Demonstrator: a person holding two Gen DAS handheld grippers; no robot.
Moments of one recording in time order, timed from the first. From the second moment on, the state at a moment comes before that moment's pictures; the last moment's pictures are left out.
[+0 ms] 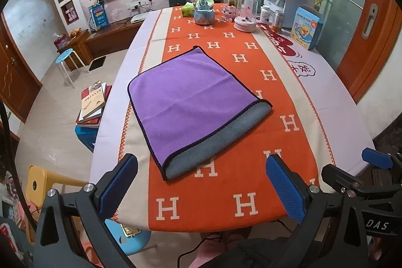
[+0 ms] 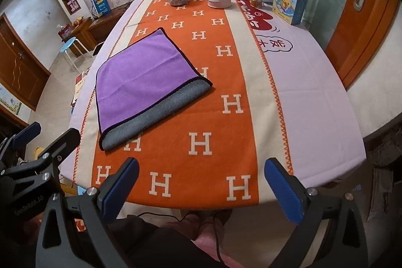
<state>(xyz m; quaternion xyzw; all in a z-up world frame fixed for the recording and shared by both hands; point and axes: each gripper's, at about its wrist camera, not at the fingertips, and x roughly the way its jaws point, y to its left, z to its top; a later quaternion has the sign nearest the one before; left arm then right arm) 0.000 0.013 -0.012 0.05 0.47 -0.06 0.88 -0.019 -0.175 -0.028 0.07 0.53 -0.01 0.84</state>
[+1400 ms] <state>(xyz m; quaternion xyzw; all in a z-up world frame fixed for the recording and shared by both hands) 0.080 0.074 -0.072 -0.05 0.54 0.03 0.84 0.113 -0.157 -0.070 -0.03 0.56 0.06 0.83</state>
